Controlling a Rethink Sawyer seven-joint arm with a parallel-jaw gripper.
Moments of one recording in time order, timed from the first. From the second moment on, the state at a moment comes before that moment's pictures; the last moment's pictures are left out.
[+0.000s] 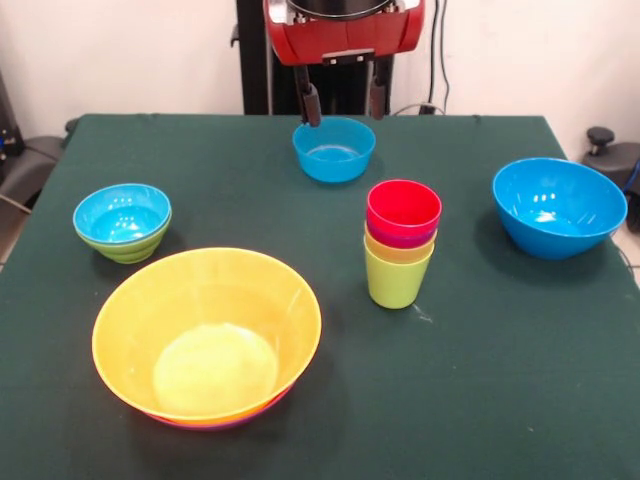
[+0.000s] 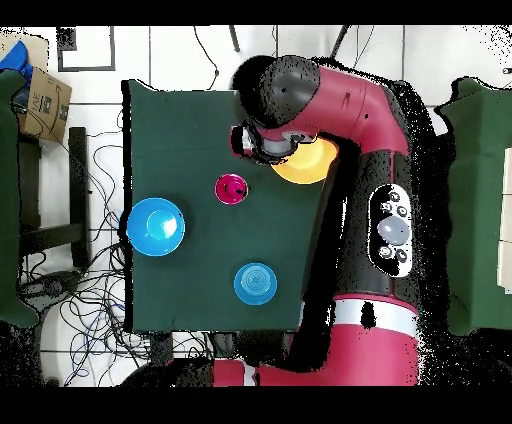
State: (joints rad) arm -0.26 -0.57 0.04 1.09 0.03 1.32 1.47
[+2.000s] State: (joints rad) arm -0.17 -0.72 0.02 1.25 0.01 1.15 1.47
